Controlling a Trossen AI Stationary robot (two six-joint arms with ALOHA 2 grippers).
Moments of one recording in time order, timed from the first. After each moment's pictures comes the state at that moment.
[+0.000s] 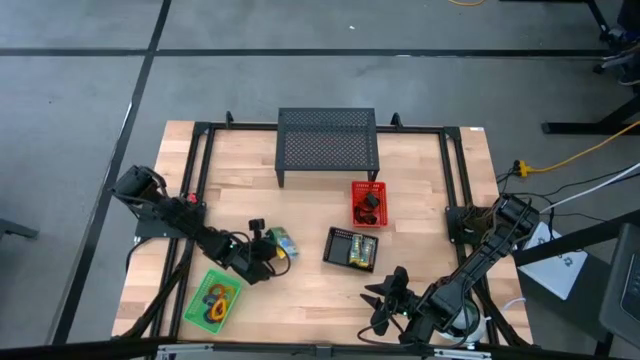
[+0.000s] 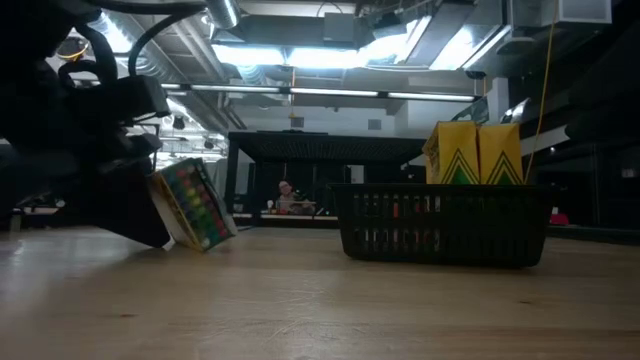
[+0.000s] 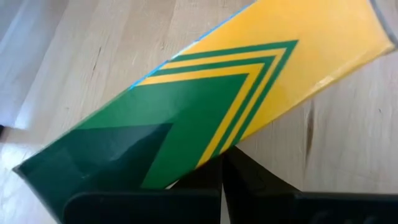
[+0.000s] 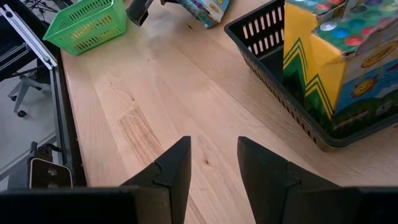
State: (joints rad) left arm -0.60 1.63 0.59 -0.06 -0.60 -0.48; right arm 0.95 1.86 1.06 -0.31 0.93 1.46
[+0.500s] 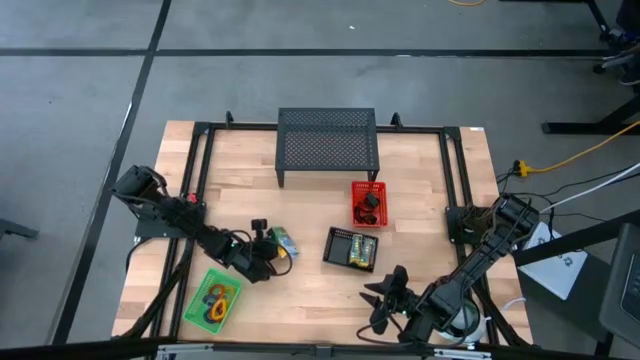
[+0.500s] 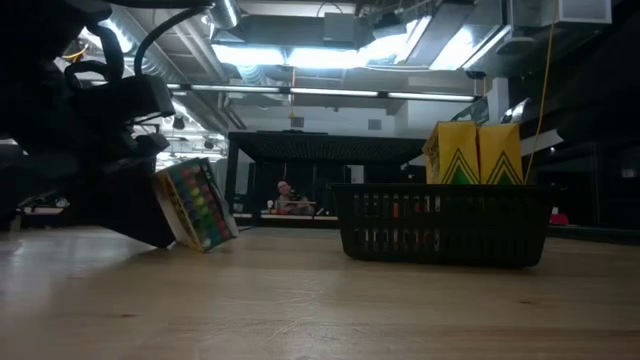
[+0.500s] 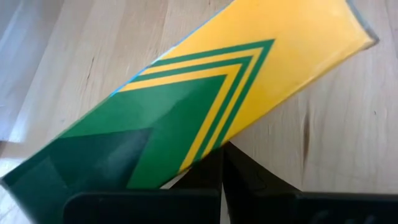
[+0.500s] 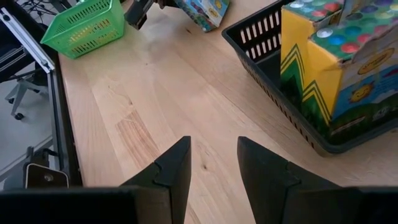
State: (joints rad) left arm -0.57 1.62 0.59 -0.02 -0.58 -0.41; right arm 0.94 1.86 1.06 -0.31 0.93 1.45
